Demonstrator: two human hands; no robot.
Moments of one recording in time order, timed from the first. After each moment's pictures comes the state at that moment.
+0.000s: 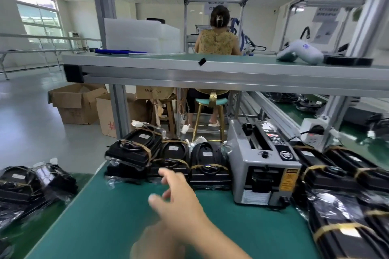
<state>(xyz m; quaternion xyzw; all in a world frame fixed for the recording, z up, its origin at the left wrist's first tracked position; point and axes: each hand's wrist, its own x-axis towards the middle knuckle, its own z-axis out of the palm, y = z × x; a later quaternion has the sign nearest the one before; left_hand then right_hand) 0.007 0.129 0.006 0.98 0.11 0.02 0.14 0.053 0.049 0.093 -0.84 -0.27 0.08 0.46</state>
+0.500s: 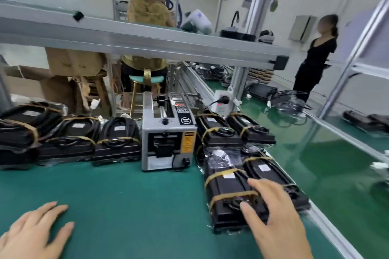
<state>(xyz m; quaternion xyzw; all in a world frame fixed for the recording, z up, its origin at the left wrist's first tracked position) 0.000 0.136 -0.047 0.98 0.08 0.07 0.14 -0.032 -0.273 0.069 -0.91 0.03 -0.27 0.30</state>
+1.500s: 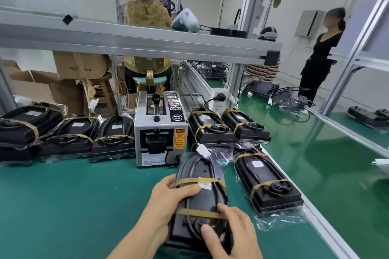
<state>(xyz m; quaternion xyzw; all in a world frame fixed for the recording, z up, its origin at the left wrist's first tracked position) 0.029 -0.103 0.042 0.59 0.10 -0.11 0.79 -0.055 -0.242 0.023 -0.89 0.06 -0.15 0.43</state>
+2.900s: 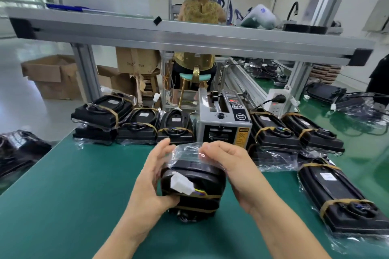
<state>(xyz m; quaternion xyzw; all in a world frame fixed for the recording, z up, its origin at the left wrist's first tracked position) -0.024 0.035 0.065 0.70 -0.10 0.16 0.69 0.027 -0.133 0.122 -0.66 -0.14 0.13 0.72</state>
